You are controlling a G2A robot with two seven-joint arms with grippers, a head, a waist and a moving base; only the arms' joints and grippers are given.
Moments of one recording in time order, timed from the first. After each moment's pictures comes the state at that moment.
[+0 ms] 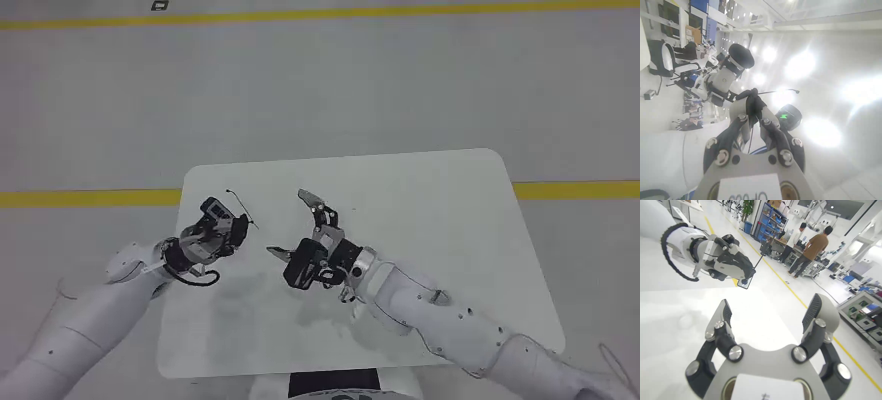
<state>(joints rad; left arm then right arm) 1.31 -0.71 -0.97 -1.49 -1.47 -0.16 -1.26 -1.12 -1.04 0.54 -1.91 -1.57 0.07 0.03</state>
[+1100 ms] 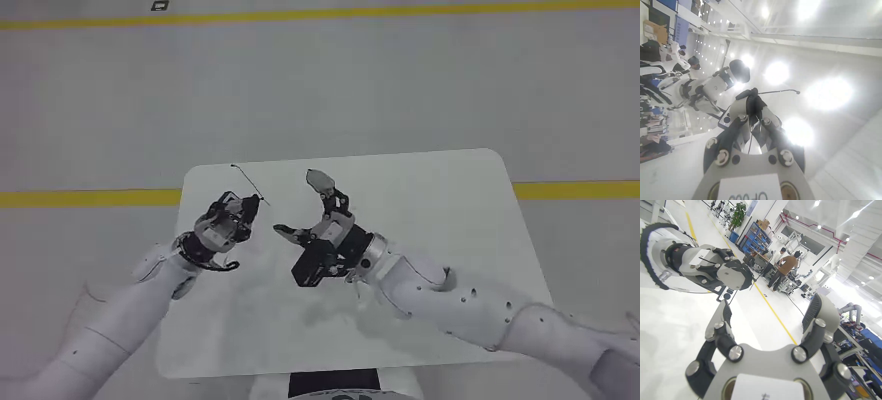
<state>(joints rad) 1.33 -0.82 -1.00 -1.54 -1.56 -0.11 -1.14 -0.84 -0.93 0.28 -1.88 -1.57 0.34 -0.10</state>
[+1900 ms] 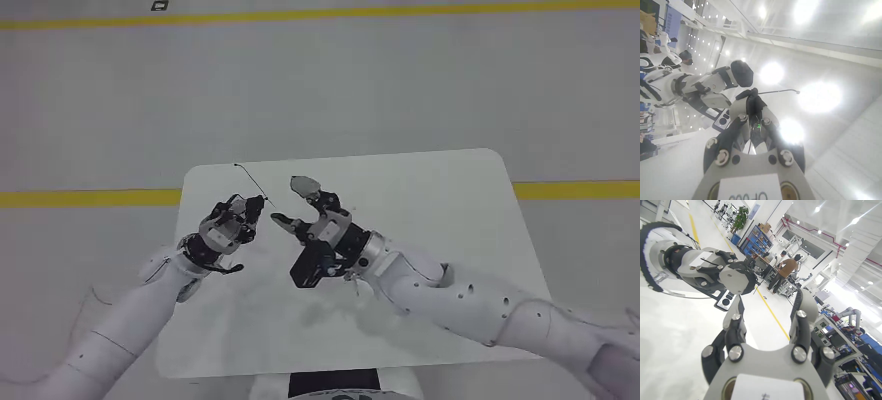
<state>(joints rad) 1.36 -0.86 -1.03 -1.56 -1.57 -0.04 -1.12 -0.80 -0.94 0.24 -1.86 -1.57 0.34 -0.12</state>
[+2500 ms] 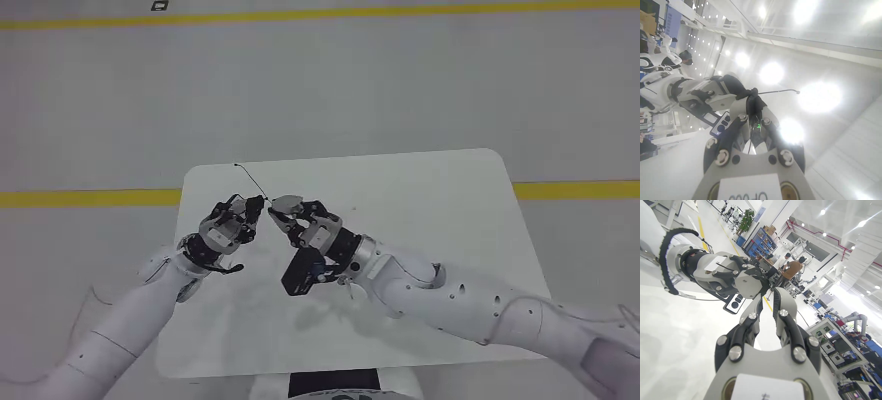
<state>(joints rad) 1.36 -0.86 -1.03 -1.56 -1.57 -0.04 -1.12 -0.77 -0.97 0.19 -1.84 -1.57 0.34 -0.12</state>
